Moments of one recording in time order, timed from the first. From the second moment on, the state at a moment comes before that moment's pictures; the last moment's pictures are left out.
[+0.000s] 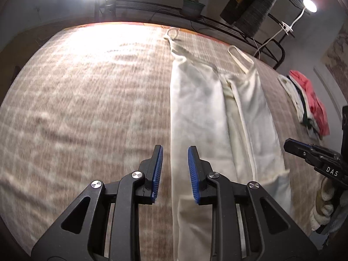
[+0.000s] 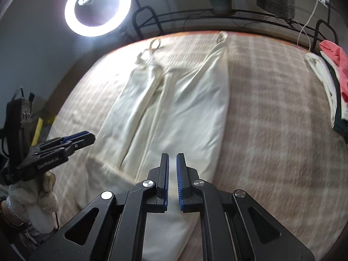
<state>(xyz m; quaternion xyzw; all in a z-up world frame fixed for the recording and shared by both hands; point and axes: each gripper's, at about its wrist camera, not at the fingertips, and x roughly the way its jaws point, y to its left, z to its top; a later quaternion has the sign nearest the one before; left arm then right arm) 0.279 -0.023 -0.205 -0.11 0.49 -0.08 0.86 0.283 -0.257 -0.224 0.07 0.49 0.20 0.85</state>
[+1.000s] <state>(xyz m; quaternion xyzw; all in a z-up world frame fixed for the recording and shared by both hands) 0.440 -0.001 -0.238 -0.17 0.46 -0.08 0.87 0.415 -0.312 -0.228 0.14 0.40 0.22 0.88</state>
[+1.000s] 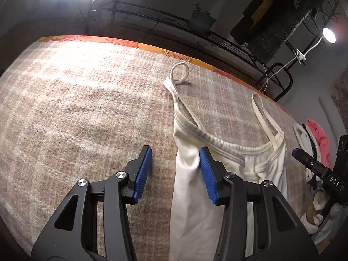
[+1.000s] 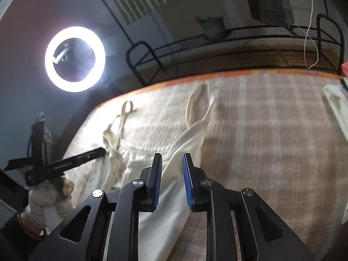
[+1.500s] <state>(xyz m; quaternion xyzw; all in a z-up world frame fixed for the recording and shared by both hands) 0.469 -0.010 -0.242 -0.17 0.46 -0.10 0.87 0.459 -0.299 -0.261 0.15 0.46 0.22 0.85</state>
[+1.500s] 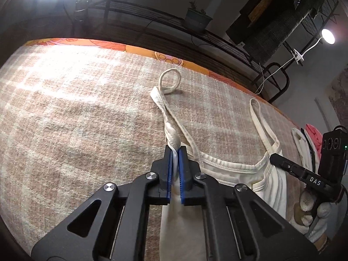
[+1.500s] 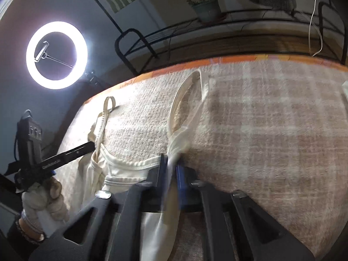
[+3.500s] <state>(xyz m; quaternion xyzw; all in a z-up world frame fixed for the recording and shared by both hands) 0.142 0.036 -0.179 -0.09 0.47 -0.15 0.86 0.144 -0.273 -0.167 0.05 0.45 0.24 0.86</state>
